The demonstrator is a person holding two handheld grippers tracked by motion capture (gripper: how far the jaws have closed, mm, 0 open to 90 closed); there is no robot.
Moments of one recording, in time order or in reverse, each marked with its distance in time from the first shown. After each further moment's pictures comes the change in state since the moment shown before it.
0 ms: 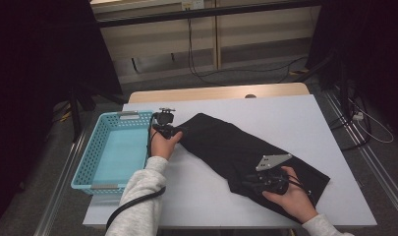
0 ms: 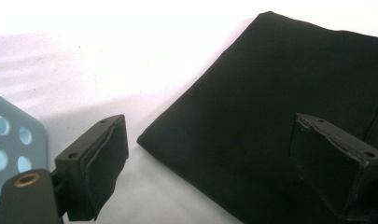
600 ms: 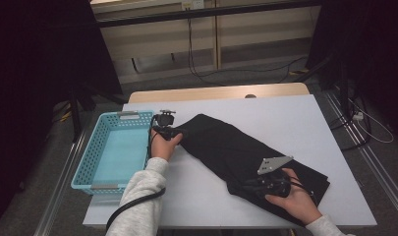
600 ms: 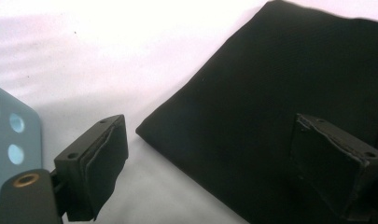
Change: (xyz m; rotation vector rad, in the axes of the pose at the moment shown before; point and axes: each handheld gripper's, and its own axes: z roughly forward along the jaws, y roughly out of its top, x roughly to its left) left arm 0.002 -0.004 0.007 0.015 0.002 -0.008; right arm 0.002 -0.003 -0.007 0.012 0.064 -0.039
